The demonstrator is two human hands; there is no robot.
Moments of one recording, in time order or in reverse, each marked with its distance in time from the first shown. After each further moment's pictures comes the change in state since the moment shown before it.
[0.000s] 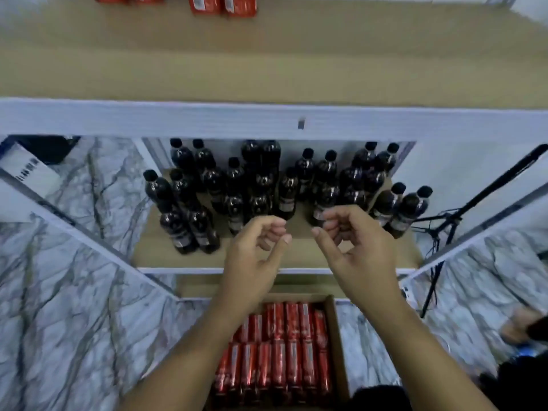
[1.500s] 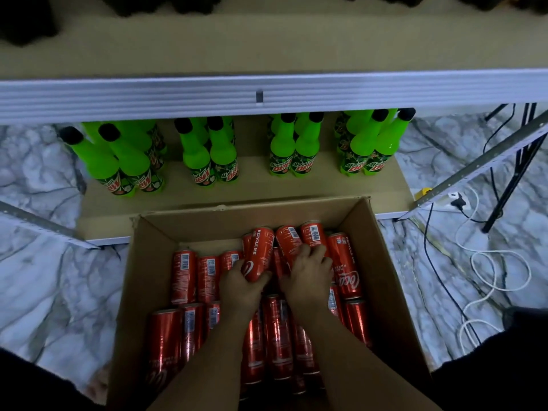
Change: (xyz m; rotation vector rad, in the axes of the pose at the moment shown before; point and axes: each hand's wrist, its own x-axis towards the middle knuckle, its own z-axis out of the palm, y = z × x) left_hand -0.215 -0.595 0.212 0.162 -0.117 -0.749; right_hand -0.298 0.504 0.306 -0.853 -0.403 0.698
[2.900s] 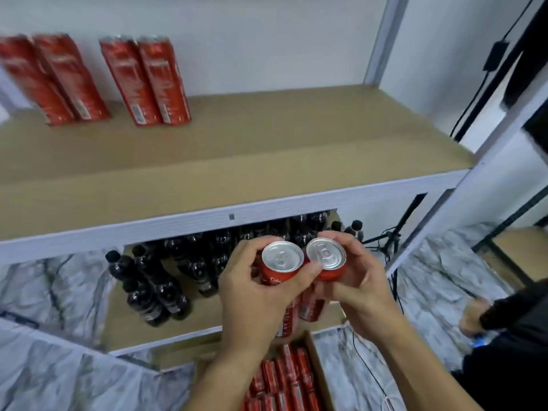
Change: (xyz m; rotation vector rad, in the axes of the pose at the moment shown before) left_hand -0.345 0.646 -0.288 -0.357 0.107 0.777; right_hand -0.177 -0.042 -0.702 1.648 -0.085 -0.595
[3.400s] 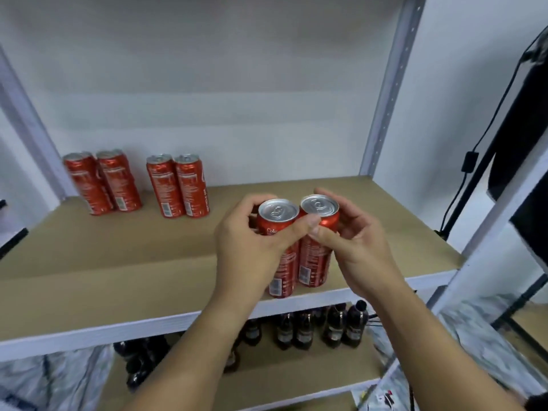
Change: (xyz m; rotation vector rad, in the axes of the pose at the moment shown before) left_hand 0.145 0.146 0.003 -0.042 0.020 0.173; right_hand 0.128 -0.166 0.057 -0.070 -0.020 -0.222
